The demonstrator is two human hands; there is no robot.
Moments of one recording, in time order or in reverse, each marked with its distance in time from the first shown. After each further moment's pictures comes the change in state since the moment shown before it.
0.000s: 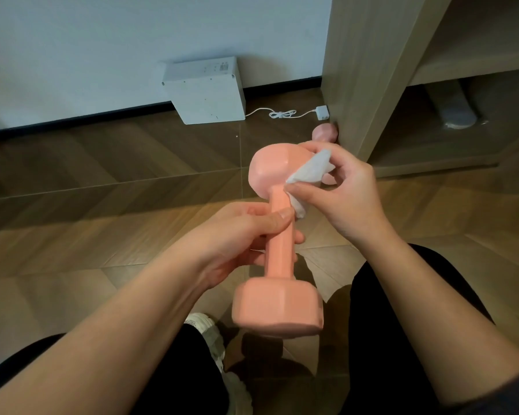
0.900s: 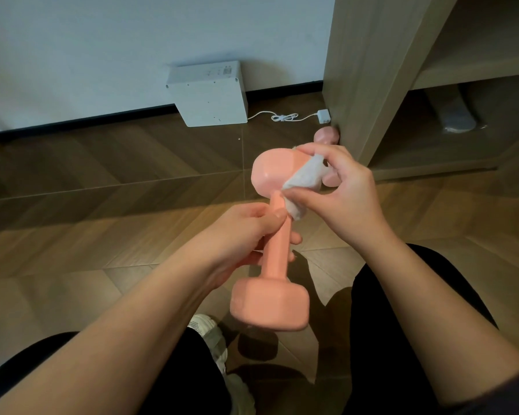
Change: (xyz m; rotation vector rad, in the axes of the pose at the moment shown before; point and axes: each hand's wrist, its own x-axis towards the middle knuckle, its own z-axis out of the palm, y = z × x) left_hand 0.002 -0.009 -0.007 0.086 0.061 0.008; right_hand -0.004 -0.006 0.007 -0.225 0.010 -0.078
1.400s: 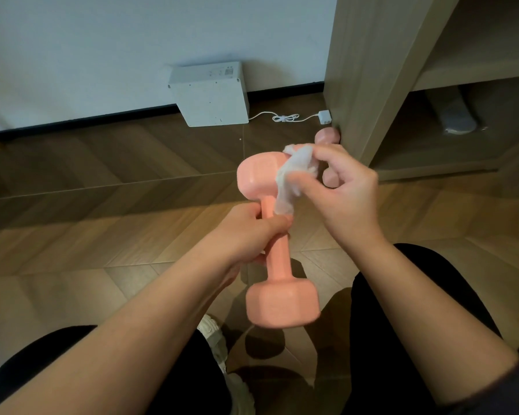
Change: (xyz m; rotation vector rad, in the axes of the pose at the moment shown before) left_hand 0.009 -0.004 0.008 0.143 0.222 0.012; right_hand -0.003 -0.009 0.012 0.150 0.150 -0.130
